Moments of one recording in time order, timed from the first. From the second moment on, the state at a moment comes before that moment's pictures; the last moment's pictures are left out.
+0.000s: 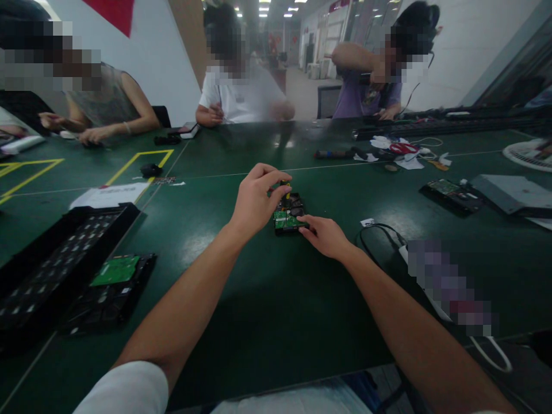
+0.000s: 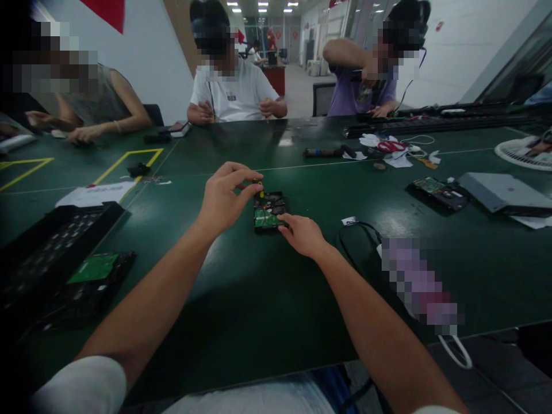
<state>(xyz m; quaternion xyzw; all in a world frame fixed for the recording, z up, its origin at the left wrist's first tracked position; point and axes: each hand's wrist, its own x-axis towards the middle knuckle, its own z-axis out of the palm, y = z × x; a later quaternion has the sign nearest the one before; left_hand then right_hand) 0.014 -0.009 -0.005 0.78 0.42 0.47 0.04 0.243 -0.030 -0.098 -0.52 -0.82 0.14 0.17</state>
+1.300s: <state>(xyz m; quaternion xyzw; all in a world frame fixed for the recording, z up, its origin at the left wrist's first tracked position) 0.014 -0.009 -0.010 0.79 0.43 0.43 0.03 0.243 -0.030 -0.098 -0.52 -0.83 0.14 0.17</state>
